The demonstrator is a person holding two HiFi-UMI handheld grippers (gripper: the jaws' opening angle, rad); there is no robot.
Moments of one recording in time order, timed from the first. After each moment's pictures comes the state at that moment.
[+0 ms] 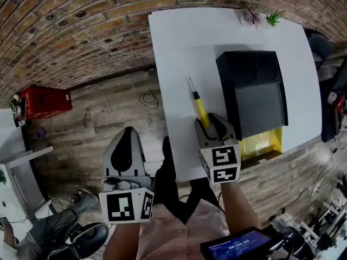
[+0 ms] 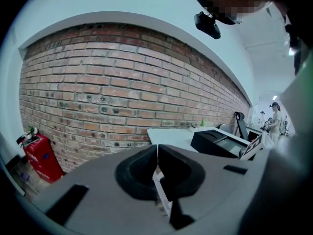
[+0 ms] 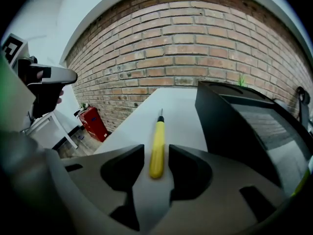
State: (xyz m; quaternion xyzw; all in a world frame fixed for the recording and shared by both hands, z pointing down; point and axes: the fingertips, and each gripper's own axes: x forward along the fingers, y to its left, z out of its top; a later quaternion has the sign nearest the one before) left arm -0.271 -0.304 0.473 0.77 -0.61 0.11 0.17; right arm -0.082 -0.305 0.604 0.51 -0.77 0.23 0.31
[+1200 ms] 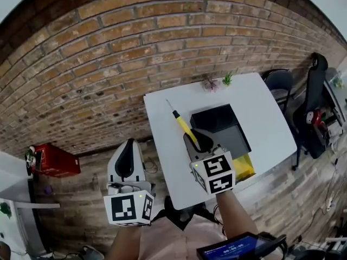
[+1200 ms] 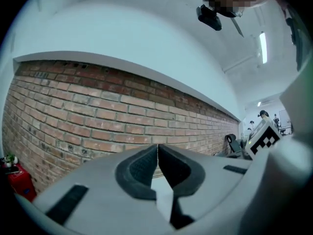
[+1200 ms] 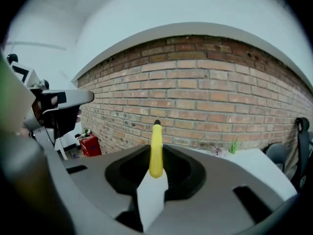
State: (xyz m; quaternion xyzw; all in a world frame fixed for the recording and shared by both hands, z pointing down) left arm -0.246 -0.329 0.300 0.81 -0.58 -0.02 0.03; right arm -0.090 -0.352 0.385 0.53 -0.82 0.10 0.19
